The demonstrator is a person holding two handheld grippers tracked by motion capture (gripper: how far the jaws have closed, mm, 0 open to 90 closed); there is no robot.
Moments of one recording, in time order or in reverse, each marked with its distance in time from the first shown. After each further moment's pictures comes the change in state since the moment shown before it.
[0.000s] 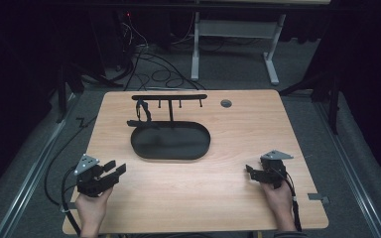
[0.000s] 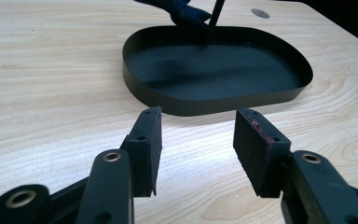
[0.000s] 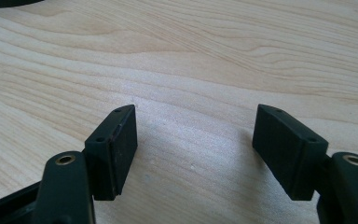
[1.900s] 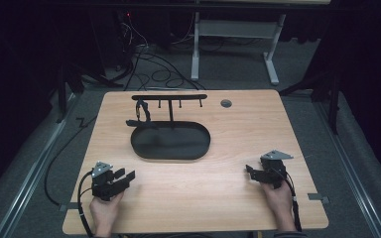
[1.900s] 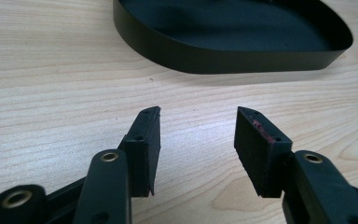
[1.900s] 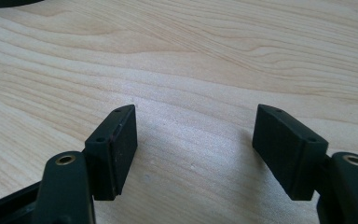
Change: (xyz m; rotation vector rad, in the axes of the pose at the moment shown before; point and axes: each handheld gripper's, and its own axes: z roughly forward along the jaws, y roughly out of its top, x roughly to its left) left arm 0.001 -0.037 0.044 0.082 0.017 -0.054; right arm 0.000 0.000 0.000 0.000 0.000 0.000
